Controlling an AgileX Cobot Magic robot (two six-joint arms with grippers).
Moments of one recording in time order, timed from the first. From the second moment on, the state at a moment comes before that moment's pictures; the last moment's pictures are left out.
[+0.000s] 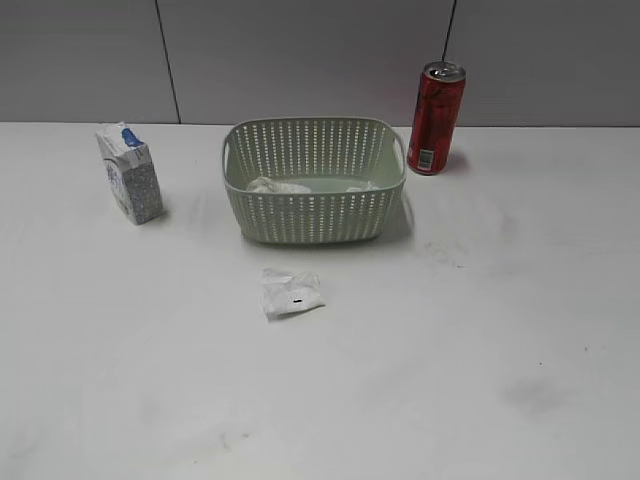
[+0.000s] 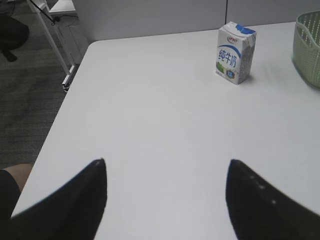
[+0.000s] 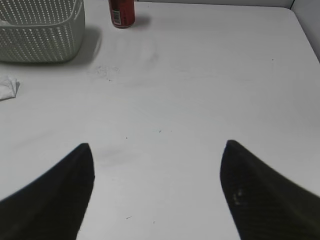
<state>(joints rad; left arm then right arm) -0.05 -0.01 -0.51 -0.02 1.04 0.09 0.08 0.00 -0.42 0.06 0.94 -0.03</state>
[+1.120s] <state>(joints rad) -0.38 1.08 -0.66 -0.15 0.49 0.25 0.08 0.00 -0.42 0.06 0.94 -0.03</state>
